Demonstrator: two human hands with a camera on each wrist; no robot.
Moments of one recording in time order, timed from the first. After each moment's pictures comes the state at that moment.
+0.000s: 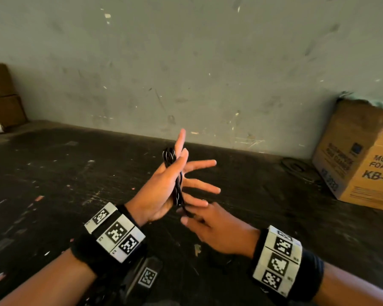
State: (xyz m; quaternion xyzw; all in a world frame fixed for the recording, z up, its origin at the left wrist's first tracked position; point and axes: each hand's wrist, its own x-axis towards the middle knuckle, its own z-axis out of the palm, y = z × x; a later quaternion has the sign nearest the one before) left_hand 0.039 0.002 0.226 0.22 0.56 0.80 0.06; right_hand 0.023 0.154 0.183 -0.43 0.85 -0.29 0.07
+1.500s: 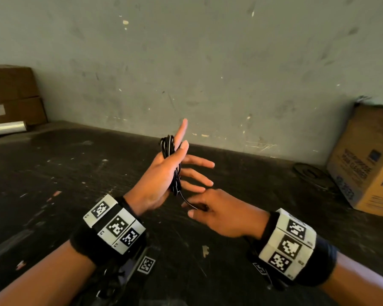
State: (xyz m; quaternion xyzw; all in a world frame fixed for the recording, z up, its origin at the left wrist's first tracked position) left_hand 0.046 -0.017 0.241 0.20 0.63 0.75 -0.03; right_hand 0.026 0.140 0.223 -0.45 0.86 -0.21 0.11
